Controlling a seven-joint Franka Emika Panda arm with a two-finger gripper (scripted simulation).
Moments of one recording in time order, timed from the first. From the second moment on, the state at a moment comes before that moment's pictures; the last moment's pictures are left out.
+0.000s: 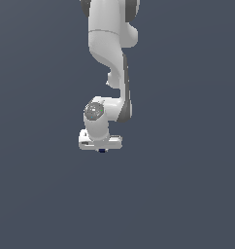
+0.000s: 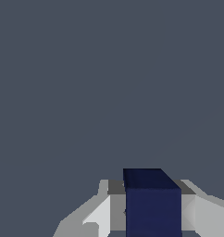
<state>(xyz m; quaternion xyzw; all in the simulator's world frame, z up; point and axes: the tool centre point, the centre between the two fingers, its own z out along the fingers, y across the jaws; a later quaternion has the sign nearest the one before) 0.000 -0.079 0.017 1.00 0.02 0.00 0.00</state>
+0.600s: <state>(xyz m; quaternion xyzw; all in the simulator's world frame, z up) -0.012 0.028 0.050 1.00 0.02 0.00 0.00</state>
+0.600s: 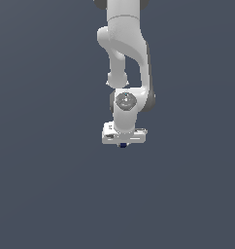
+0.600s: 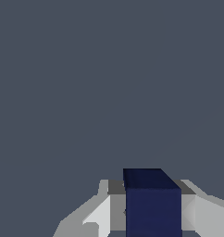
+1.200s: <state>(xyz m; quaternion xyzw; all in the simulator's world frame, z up) -0.026 0.169 0.094 1.00 0.02 0.00 0.00</state>
